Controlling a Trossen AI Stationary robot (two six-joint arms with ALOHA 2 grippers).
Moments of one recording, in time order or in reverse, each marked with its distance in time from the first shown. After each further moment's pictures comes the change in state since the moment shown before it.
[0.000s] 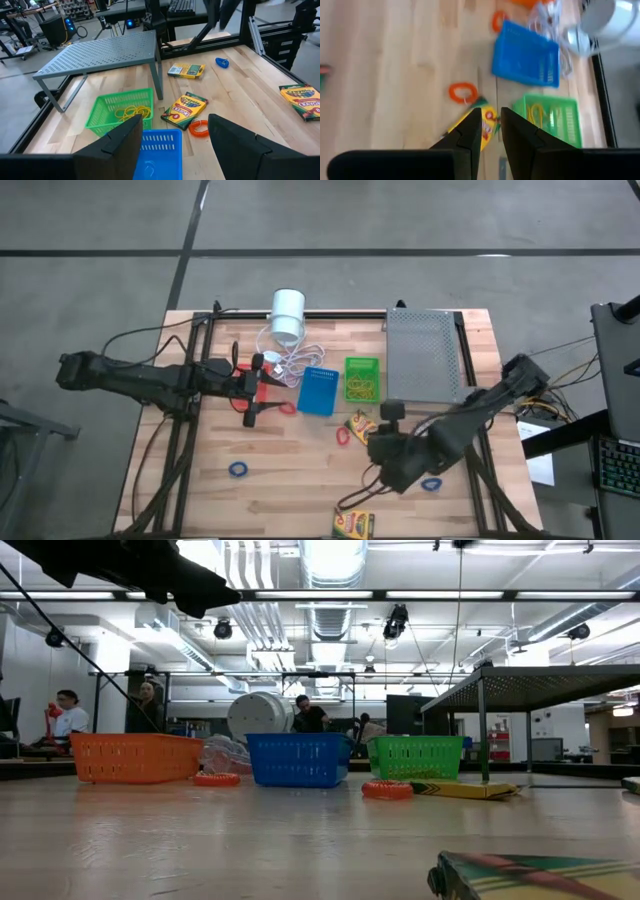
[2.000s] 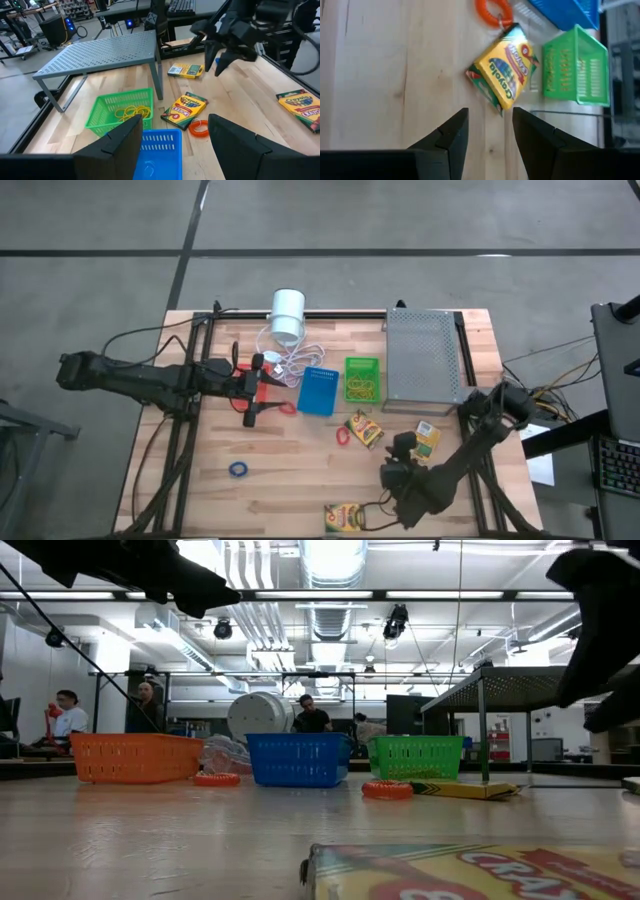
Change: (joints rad) left arm 0.000 0.000 0.000 -0.001 0.000 0.000; right arm 0.209 0.206 -0.338 0.091 0.116 0.292
